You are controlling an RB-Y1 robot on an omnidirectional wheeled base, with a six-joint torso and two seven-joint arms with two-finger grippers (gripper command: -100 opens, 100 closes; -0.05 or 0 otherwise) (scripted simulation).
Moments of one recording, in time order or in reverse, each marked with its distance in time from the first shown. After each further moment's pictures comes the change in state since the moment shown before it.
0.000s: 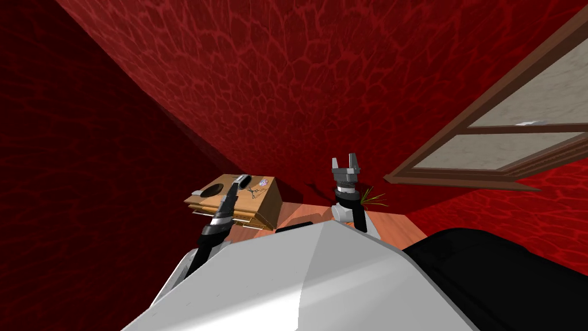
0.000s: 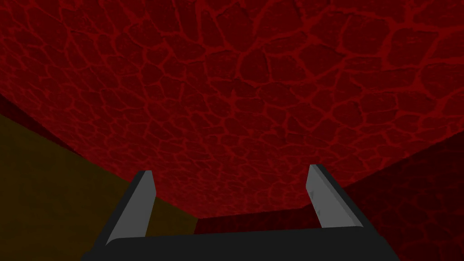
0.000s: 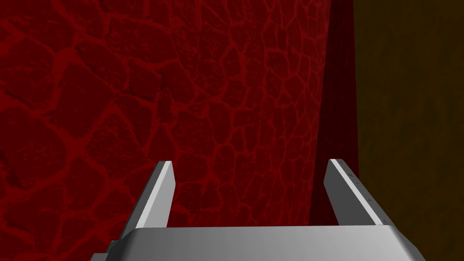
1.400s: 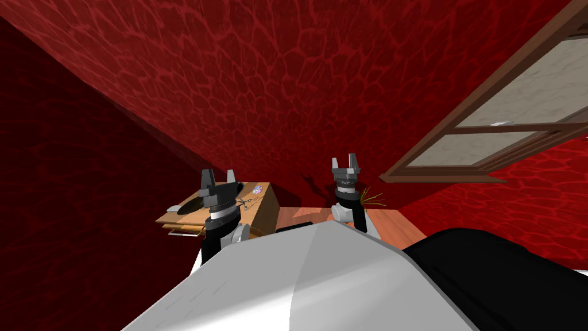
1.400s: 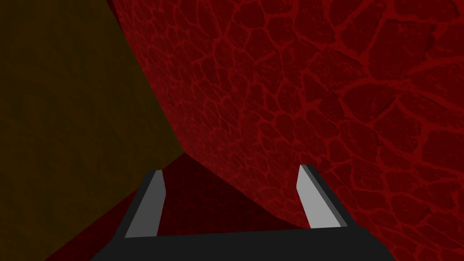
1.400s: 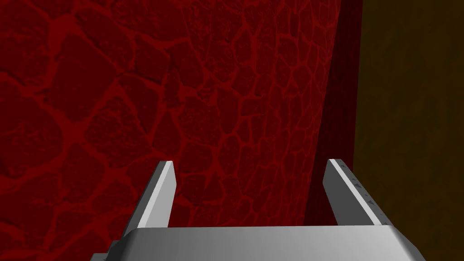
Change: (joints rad) left arm -0.076 -0.283 -0.130 -0.217 0.095 -0.058 0.196; right arm 0.000 0.000 0.000 0.000 0.000 0.000 0.000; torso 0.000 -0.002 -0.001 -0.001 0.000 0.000
